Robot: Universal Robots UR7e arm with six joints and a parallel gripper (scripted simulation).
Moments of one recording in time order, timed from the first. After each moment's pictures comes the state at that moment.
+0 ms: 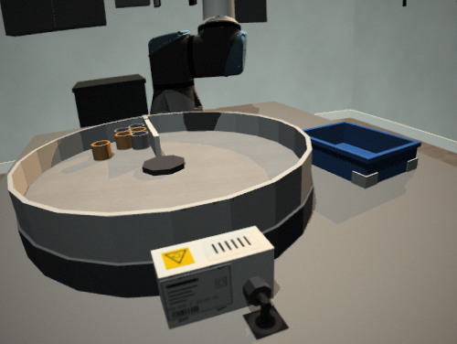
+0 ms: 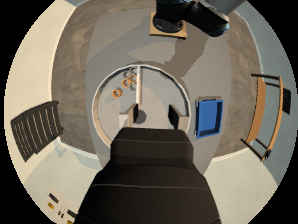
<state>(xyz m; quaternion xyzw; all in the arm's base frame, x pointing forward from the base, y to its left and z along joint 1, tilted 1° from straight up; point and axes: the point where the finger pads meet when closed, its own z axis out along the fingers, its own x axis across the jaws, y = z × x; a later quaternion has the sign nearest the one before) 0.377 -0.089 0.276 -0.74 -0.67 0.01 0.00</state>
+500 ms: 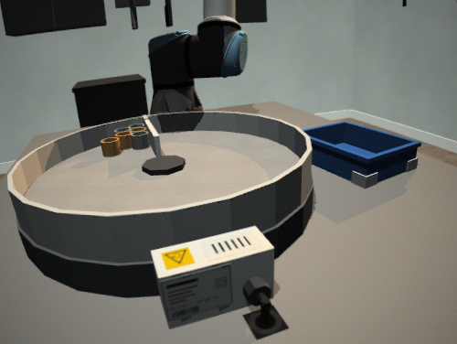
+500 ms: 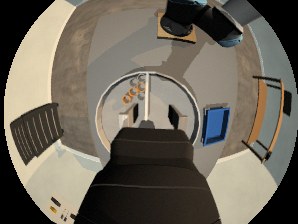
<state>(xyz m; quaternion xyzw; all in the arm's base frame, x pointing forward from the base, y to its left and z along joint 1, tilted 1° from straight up) 0.343 -0.122 0.246 -0.74 -0.67 0.01 0.00</state>
